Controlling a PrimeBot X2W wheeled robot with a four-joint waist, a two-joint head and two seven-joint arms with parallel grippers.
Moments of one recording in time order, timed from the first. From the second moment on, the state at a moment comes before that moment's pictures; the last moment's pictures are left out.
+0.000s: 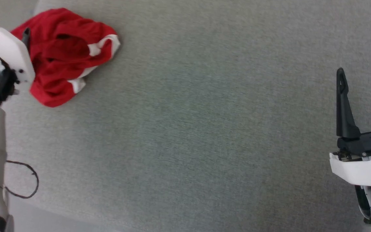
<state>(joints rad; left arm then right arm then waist) -0.96 0.44 -0.05 0.77 -0.24 -0.11 0.33 -0.15 -0.12 -0.07 -0.27 -0.06 0.13 -0.22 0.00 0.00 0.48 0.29</state>
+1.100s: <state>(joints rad) -1.11 0.70 -0.44 0.66 -0.70 -0.12 0.56 -0.12 -0.08 -0.10 -0.26 -0.08 0.13 -0.26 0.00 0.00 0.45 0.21</state>
